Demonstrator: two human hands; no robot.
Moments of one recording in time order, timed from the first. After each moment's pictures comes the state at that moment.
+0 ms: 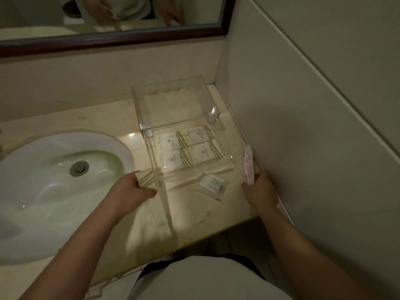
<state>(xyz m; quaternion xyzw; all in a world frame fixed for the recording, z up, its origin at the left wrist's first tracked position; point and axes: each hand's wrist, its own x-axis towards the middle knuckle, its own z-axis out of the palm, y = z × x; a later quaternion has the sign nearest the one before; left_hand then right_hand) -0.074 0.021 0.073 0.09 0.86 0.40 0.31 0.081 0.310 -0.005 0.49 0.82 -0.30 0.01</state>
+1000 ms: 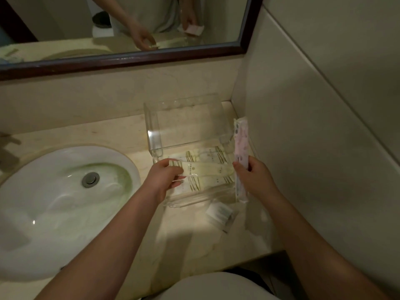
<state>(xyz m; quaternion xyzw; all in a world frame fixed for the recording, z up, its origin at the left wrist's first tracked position) -0.143 0.126 0.038 -0.15 0.69 0.62 0.34 -0.029 0.335 0.049 0.31 0.80 -0.51 -0.03</state>
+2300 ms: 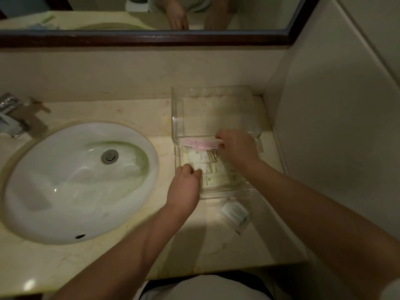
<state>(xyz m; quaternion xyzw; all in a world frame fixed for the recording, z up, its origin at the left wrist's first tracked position) -0.098 0.111 -0.001 0.23 0.96 0.15 0.12 -0.148 0.300 0.021 0.01 0.99 -0.12 -0.04</state>
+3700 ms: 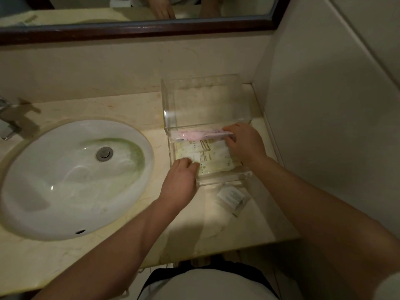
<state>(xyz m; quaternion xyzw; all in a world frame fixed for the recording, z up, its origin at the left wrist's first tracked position) -0.086 0.101 0.003 0.28 0.94 0.18 0.11 -0.108 0.328 0.007 0.09 0.97 -0.21 -0.06</state>
